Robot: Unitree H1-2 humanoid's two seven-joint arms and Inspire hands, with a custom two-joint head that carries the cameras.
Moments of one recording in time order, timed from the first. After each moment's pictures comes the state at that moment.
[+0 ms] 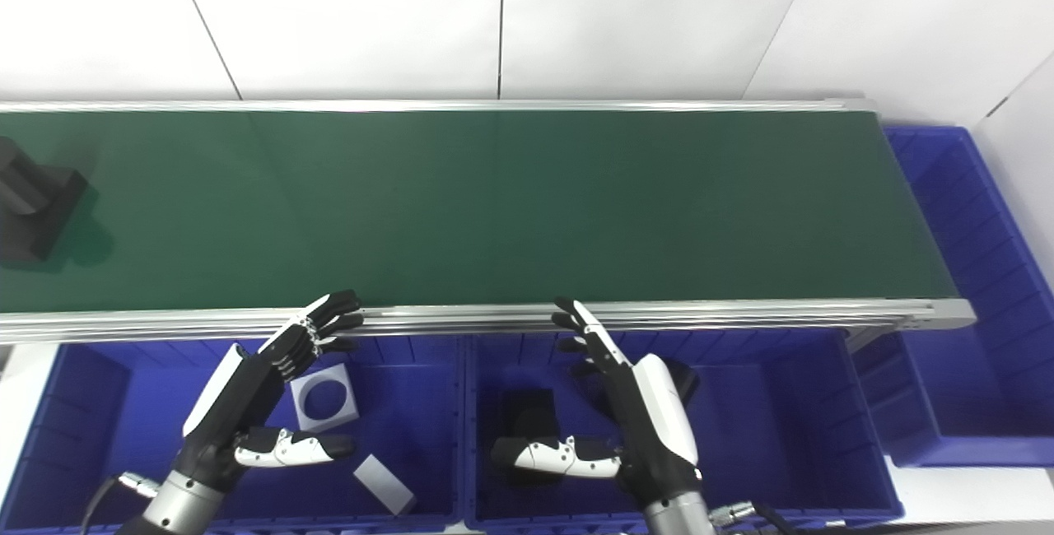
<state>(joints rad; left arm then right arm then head) 0.31 0.20 -0.19 -0.05 0.03 -0.42 -0.28 0.51 -0.09 0.22 -0.43 -0.52 -0.03 0.07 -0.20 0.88</state>
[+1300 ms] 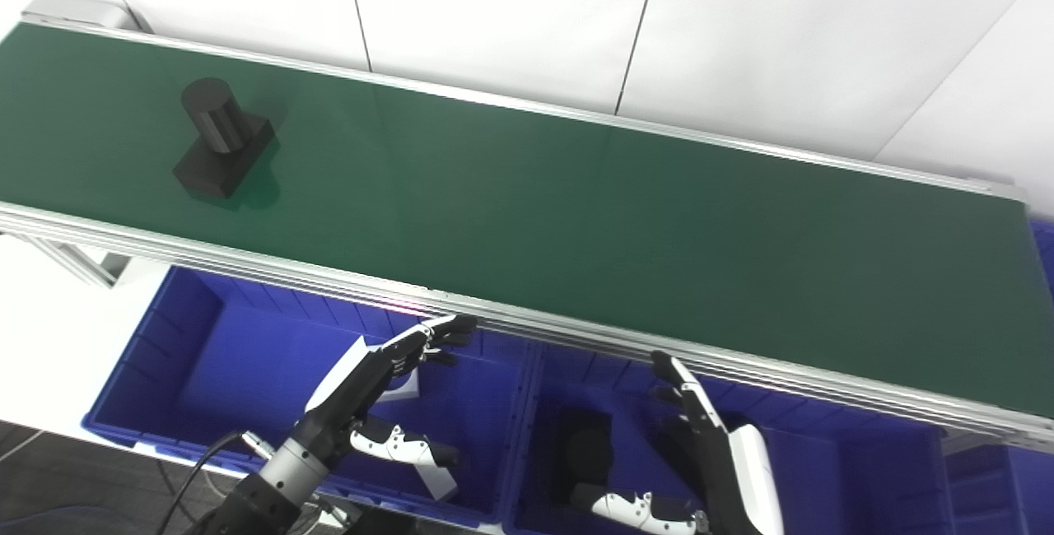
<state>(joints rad) 0.30 0.21 -0.38 0.05 0.17 -0.43 0.00 0.53 -0.15 0.19 -0.42 -0.50 -0.02 0.02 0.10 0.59</state>
